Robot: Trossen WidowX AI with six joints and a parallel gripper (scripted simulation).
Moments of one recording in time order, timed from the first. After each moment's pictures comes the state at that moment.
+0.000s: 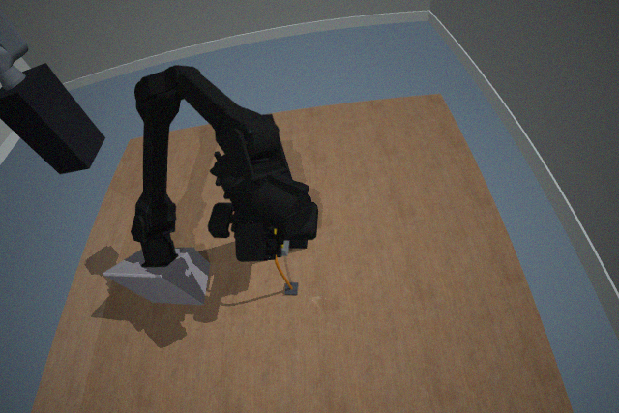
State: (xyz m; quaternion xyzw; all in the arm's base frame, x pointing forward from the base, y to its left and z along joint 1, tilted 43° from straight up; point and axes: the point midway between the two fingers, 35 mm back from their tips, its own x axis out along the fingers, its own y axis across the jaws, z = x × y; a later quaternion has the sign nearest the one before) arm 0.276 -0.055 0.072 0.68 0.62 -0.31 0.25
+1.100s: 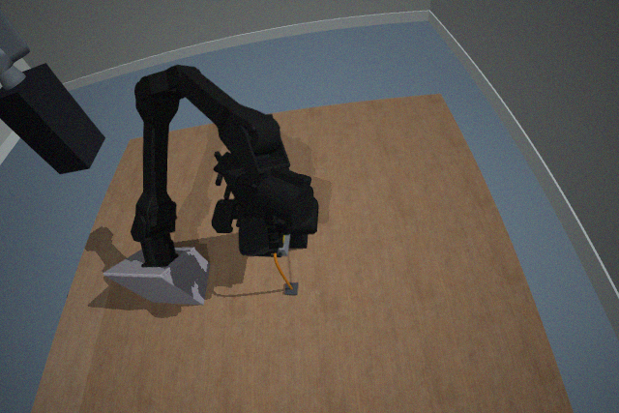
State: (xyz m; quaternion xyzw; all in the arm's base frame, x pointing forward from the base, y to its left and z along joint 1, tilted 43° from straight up) arm 0.277 -0.038 0.075 0.68 0.62 -0.31 0.26
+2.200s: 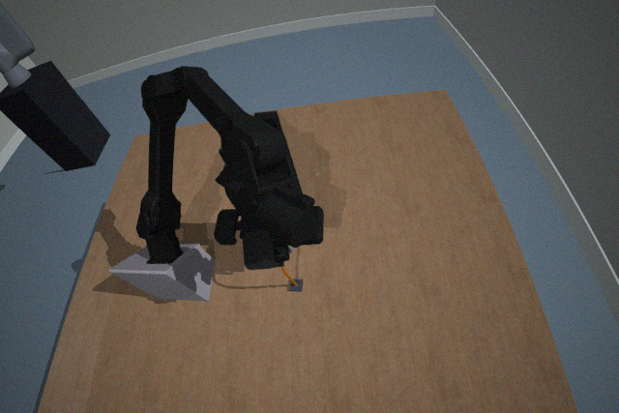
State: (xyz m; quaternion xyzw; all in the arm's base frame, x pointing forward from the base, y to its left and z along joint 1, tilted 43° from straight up) arm 0.277 -0.056 0.057 0.68 0.63 -0.29 0.26
